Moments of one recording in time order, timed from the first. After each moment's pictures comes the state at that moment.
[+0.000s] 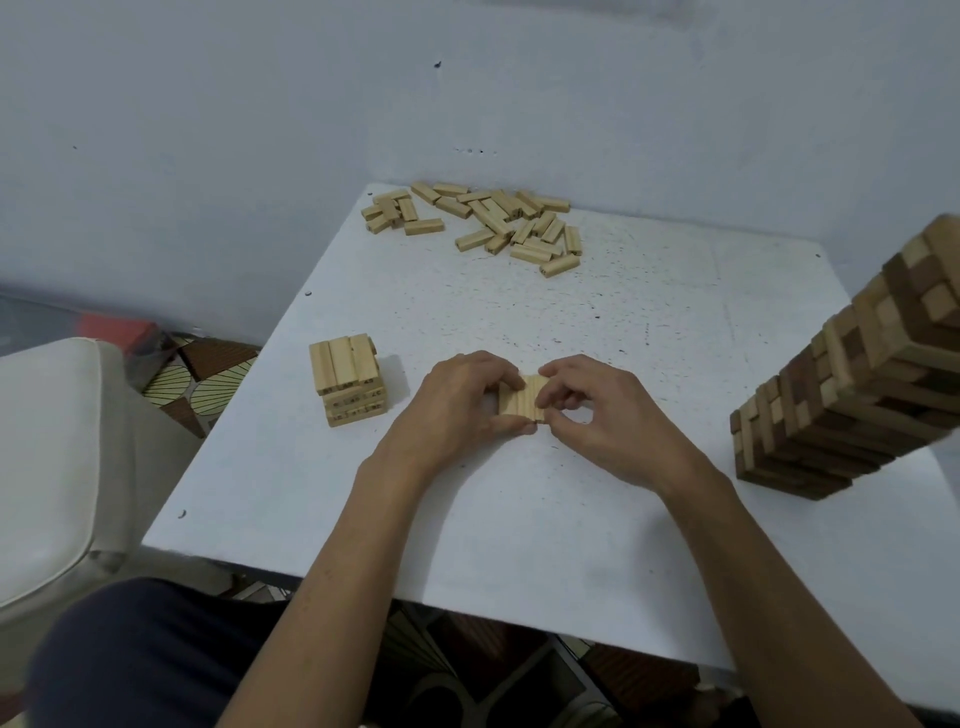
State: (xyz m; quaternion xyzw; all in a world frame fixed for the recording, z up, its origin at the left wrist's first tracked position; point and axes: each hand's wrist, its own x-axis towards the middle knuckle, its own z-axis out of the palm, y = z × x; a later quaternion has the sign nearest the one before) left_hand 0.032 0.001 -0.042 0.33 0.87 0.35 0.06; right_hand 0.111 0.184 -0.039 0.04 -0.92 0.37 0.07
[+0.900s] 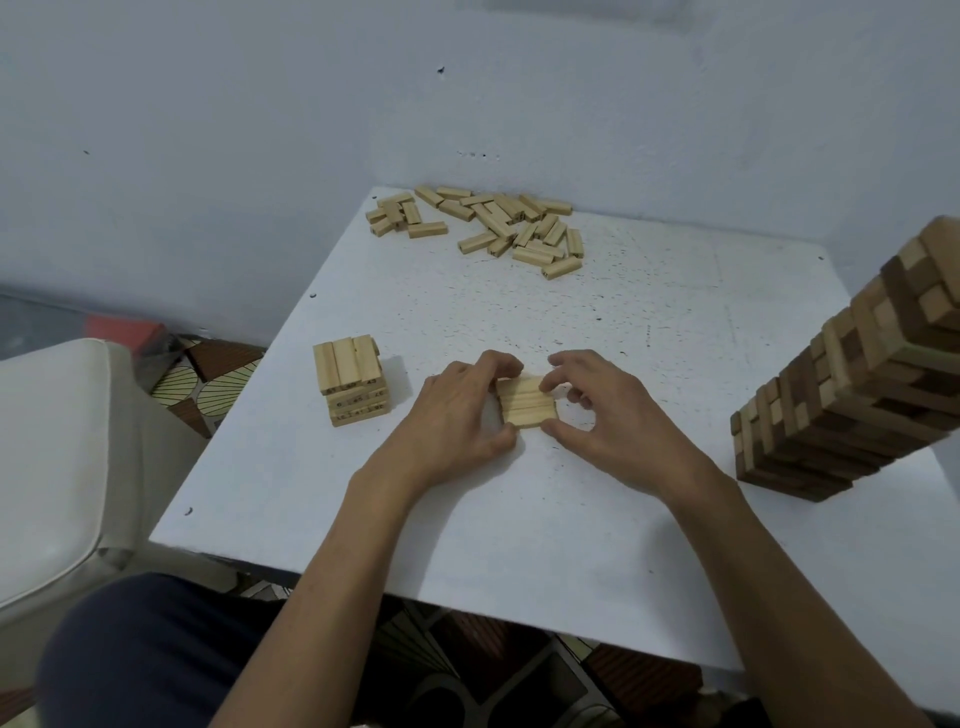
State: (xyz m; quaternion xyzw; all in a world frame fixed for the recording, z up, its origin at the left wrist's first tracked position) left_hand 0.046 -0.012 -0.039 0.35 0.88 0.31 0.09; right_hand 0.115 0.187 -0.039 0.04 -0.95 0.31 0.06
